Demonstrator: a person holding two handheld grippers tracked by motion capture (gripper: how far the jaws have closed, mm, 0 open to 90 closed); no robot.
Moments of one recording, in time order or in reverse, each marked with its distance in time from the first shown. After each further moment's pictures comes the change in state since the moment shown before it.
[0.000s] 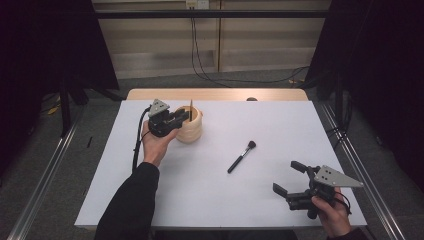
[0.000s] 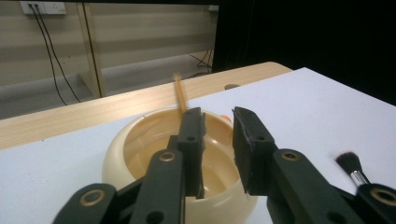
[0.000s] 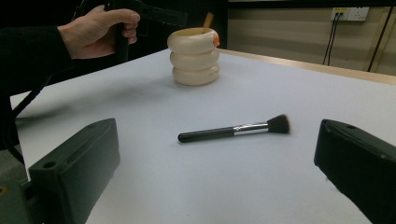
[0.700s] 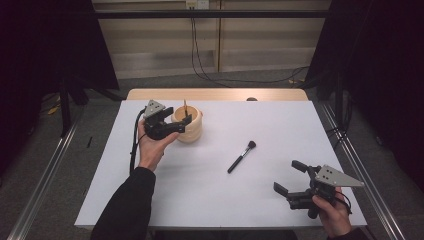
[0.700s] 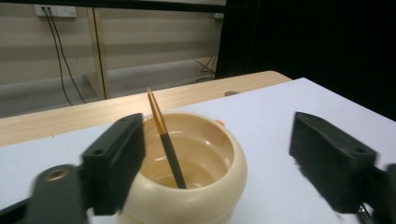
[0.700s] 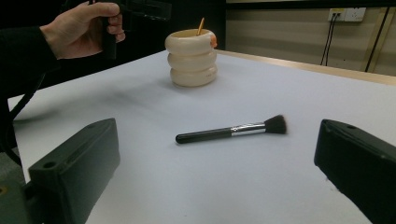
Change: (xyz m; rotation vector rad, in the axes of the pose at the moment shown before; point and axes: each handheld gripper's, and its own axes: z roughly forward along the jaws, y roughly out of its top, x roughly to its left) left arm -0.008 0.006 -0.019 -0.003 0.020 -0.022; right arm -0.002 0.000 -0.001 -0.004 -0.008 0.007
